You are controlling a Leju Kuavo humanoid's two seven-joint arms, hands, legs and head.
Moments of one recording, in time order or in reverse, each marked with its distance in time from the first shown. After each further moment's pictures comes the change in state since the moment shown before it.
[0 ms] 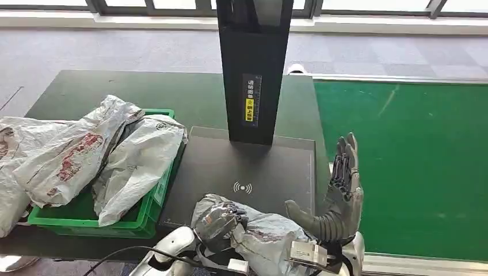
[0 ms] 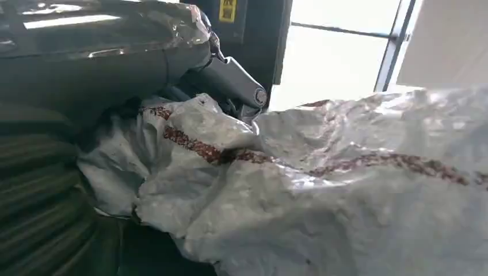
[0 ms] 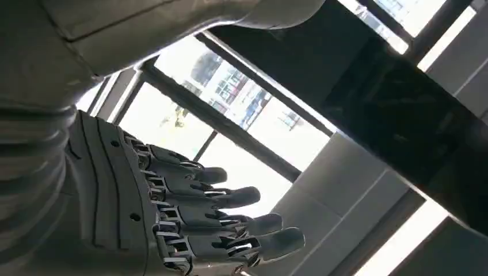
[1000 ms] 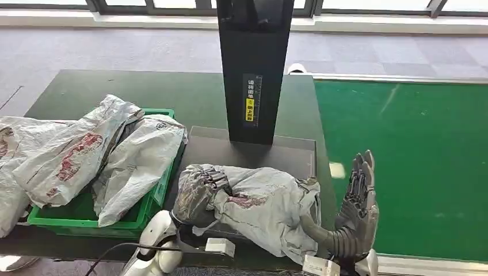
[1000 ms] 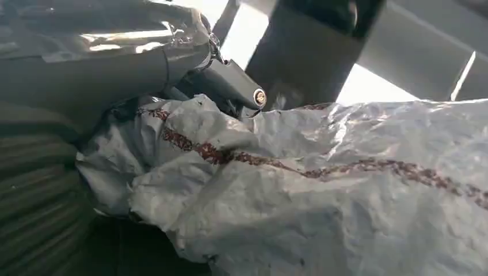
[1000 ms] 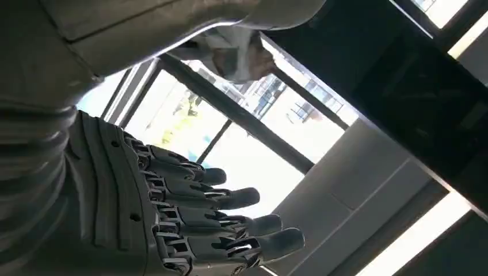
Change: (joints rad) left arm 0.049 -0.004 0.097 -0.313 0.109 0.122 -0.004; right arm 0.067 -0.078 0.000 -0.029 -0.017 -0.043 -0.002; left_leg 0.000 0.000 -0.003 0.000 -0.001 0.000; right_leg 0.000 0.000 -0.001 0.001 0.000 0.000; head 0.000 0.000
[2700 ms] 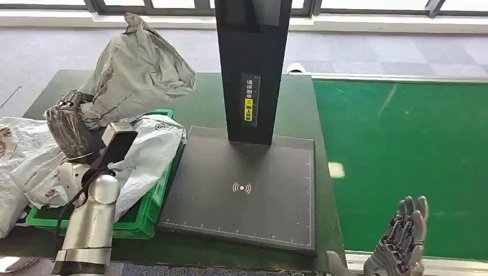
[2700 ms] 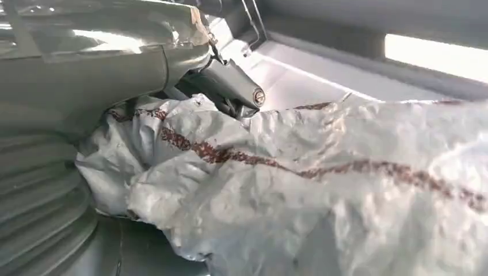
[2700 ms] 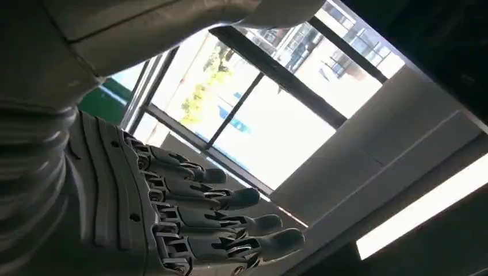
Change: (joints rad) left arm -0.283 0.032 0.519 0.014 0.004 0.222 0.234; right arm 0.308 0.051 -0.089 -0.242 0.100 -0.104 0.002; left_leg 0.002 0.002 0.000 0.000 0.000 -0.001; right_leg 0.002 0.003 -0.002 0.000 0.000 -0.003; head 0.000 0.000
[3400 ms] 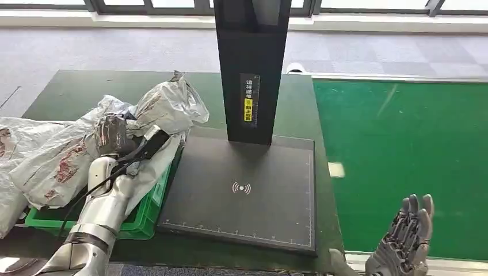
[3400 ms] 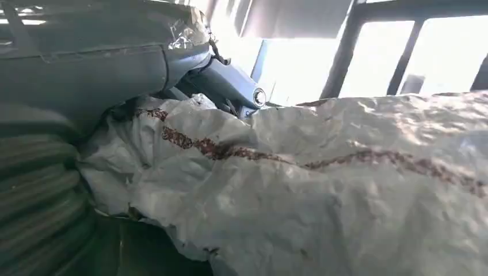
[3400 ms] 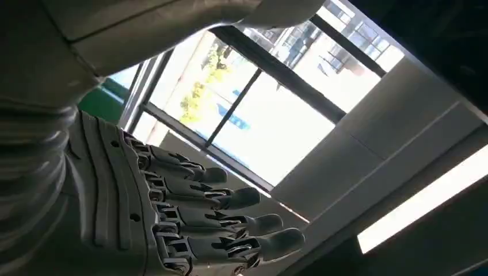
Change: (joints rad) left arm -0.131 0.057 0.032 0.523 -0.270 -0.065 0.165; right arm -0.025 0.004 0.012 -0.014 0.000 0.002 0.034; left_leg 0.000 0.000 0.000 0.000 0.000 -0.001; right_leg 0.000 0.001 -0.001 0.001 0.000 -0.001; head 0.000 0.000
